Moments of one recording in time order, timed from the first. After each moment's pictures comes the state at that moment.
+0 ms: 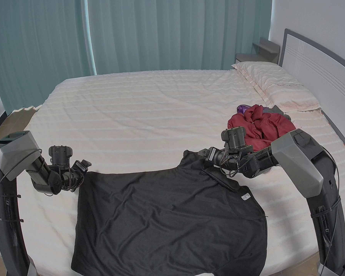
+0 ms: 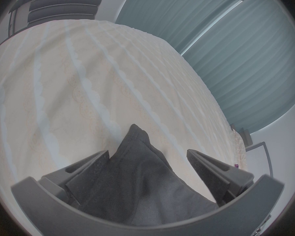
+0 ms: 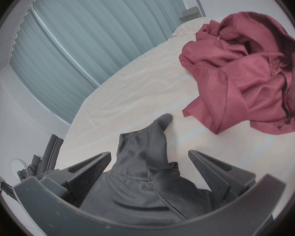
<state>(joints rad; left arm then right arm) 0.08 2.37 -1.01 -0.71 -0.01 -0.90 0.38 2.60 -1.68 -0.37 -0.03 0.62</state>
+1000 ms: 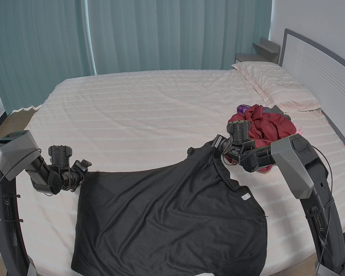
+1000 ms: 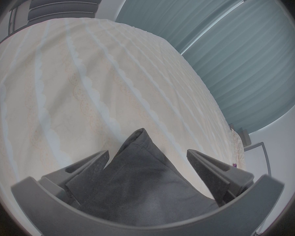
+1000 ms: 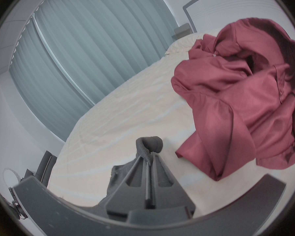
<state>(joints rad) 0.08 2.36 -1.00 -0.71 -0.02 -0.90 0.33 2.72 -1.91 -0.42 -0.12 0.62</state>
